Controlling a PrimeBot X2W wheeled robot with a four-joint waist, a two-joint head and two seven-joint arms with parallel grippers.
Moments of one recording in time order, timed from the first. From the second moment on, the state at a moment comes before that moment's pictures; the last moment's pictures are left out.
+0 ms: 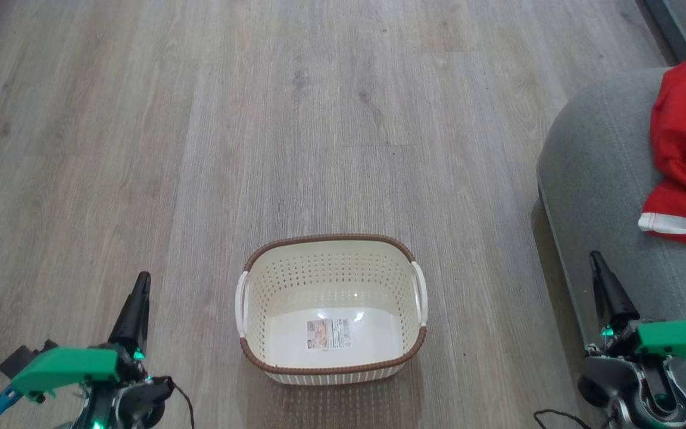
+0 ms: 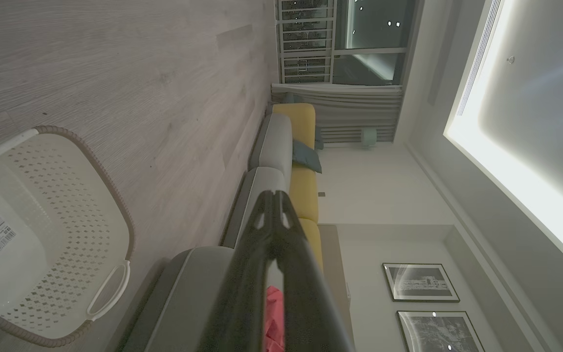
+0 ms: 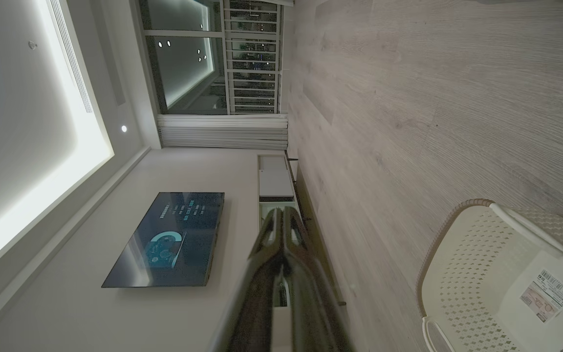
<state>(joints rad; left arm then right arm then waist) -0.06 0.04 0.08 0.28 -1.60 -0.12 0.11 -0.07 -0.05 -0.13 0.28 1.60 0.13 0.11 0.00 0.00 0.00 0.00</state>
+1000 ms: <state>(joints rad) -0.06 0.04 0.08 0.28 -1.60 -0.12 0.11 -0.07 -0.05 -0.13 0.28 1.60 0.13 0.11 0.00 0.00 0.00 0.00</state>
